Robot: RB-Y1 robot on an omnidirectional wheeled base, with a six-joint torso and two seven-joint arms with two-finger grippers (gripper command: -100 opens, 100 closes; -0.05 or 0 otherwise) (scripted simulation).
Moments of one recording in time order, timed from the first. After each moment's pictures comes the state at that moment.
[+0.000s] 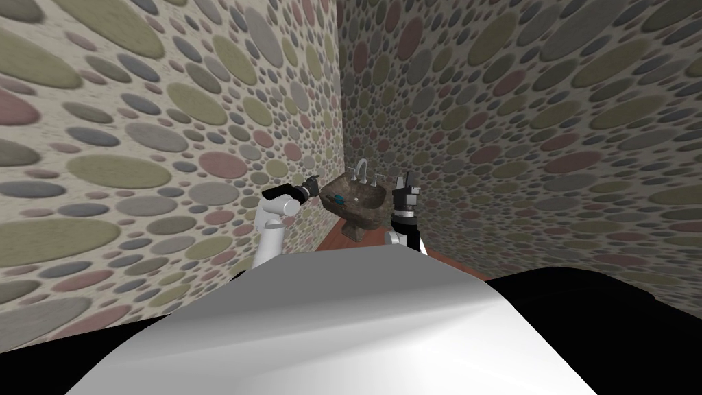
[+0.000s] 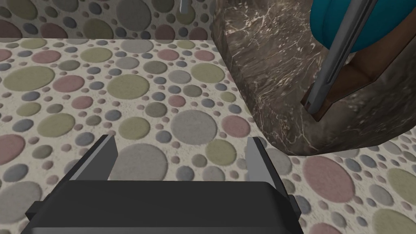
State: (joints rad) left arm -0.21 0.28 0.01 -2.12 0.43 0.97 -0.02; right arm 0.45 0.04 0.06 -2.29 0.03 -0.52 0.06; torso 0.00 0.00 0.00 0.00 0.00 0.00
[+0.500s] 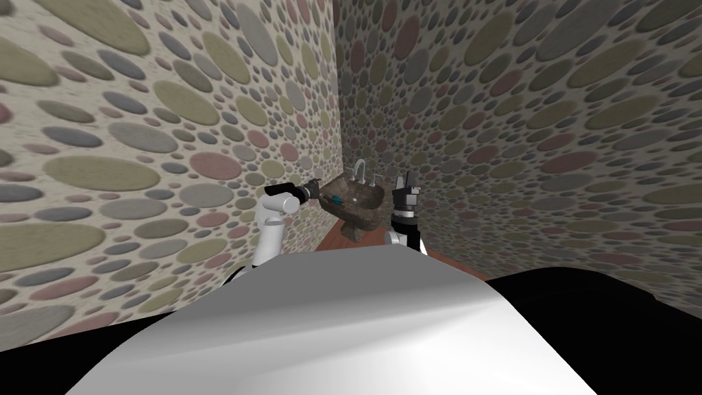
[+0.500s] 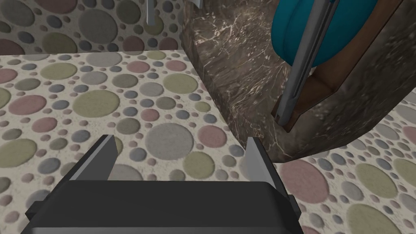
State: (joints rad) left arm -0.25 0.30 0.01 -2.09 0.46 1.10 -0.03; right arm 0.45 0.04 0.06 -2.29 0.03 -0.52 0.06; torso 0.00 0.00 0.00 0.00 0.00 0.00
